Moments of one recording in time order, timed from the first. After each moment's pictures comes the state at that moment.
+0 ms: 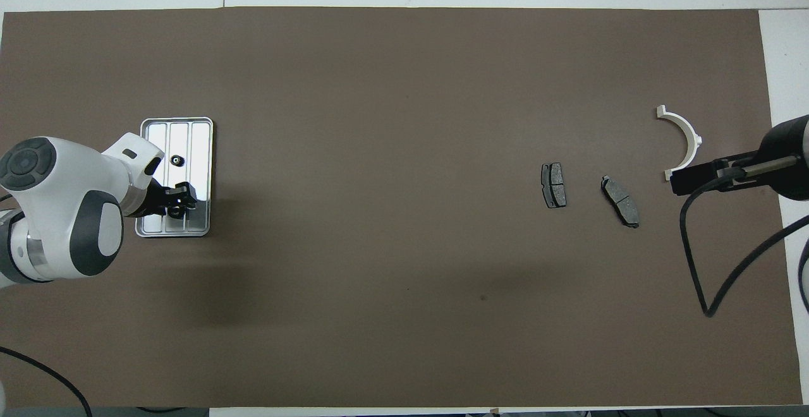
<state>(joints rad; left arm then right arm) 0.04 0.15 -0.05 -2.23 0.00 2.34 -0.18 0.13 -0.11 0.07 -1.69 0.00 1.60 0.12</state>
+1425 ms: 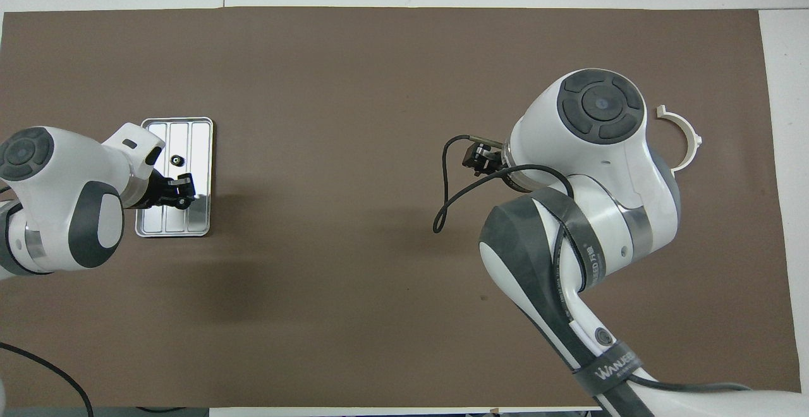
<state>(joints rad) -0.03 0.15 -0.05 -2.12 -0.04 2.25 -0.31 0.34 0.15 0.07 -1.79 0.01 1.92 0.81</state>
